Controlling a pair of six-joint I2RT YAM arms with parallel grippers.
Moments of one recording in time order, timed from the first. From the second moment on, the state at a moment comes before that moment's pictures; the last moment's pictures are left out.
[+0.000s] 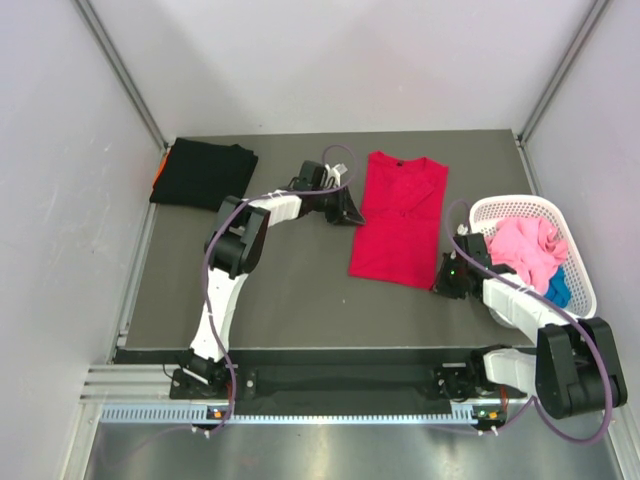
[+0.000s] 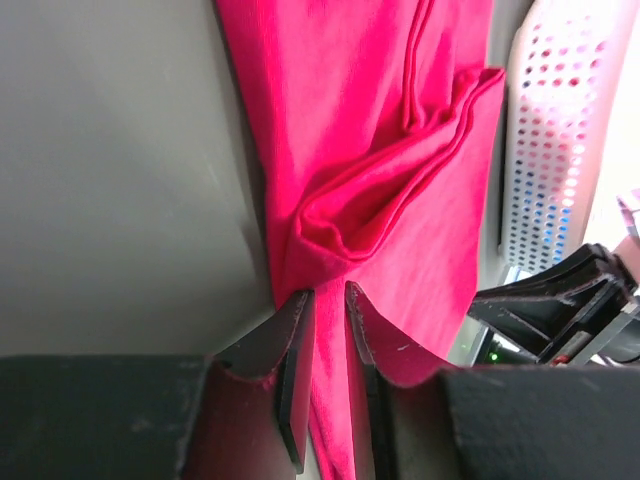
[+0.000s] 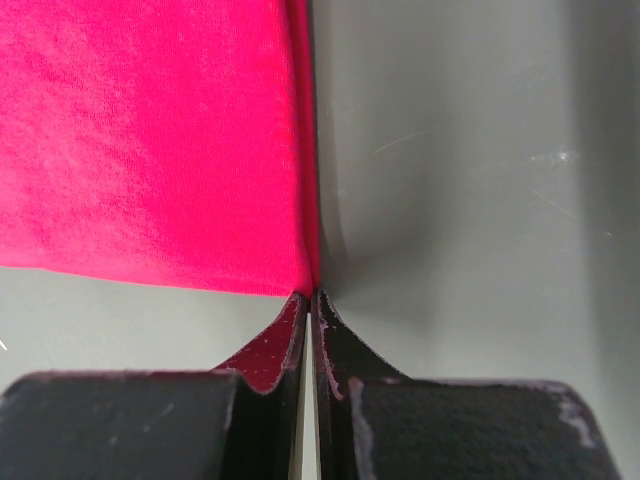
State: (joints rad) left arm -0.45 2.37 1.67 -0.03 0.77 -0.64; right arm 0.18 1.17 0.48 -0.35 -0.08 0.53
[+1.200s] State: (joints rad) left arm -0.46 1.96 1.03 0.14 0.69 -0.65; right arm 0.18 1.17 0.48 -0.36 -0.08 0.53
